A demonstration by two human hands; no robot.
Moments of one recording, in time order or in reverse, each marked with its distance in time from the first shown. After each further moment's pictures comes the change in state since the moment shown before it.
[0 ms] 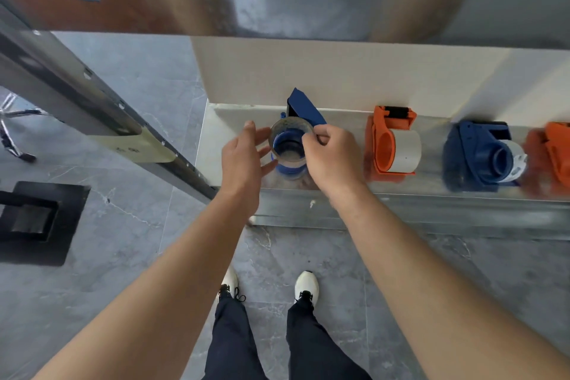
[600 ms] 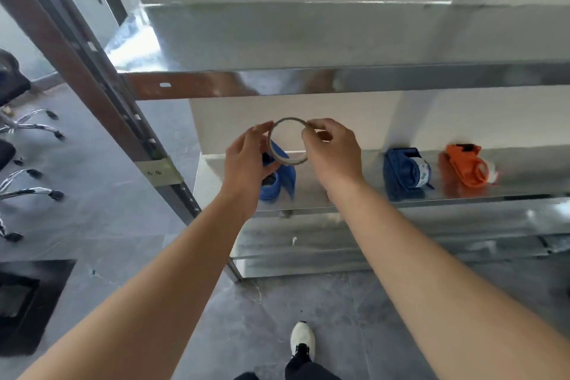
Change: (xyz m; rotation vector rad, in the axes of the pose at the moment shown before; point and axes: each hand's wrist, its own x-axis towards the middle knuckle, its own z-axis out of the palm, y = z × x) left_hand -0.133 0.067 0.019 0.004 -0.255 0.307; right_hand -0.084 -0.060 -0.107 0.254 0.214 -0.150
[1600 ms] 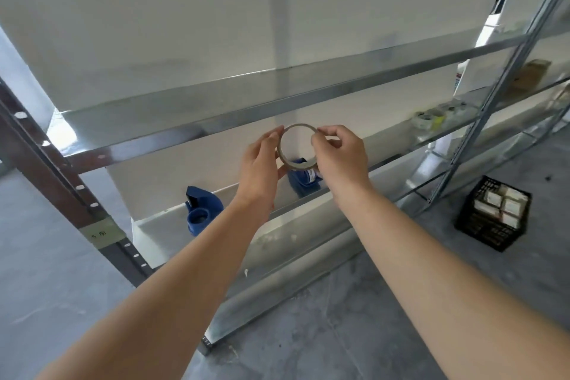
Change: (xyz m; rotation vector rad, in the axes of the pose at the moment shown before) left_hand -0.176 0.059 0.079 0.058 -0.554 0.140; right_hand -0.166 -0.060 -0.166 0.173 0.520 0.048
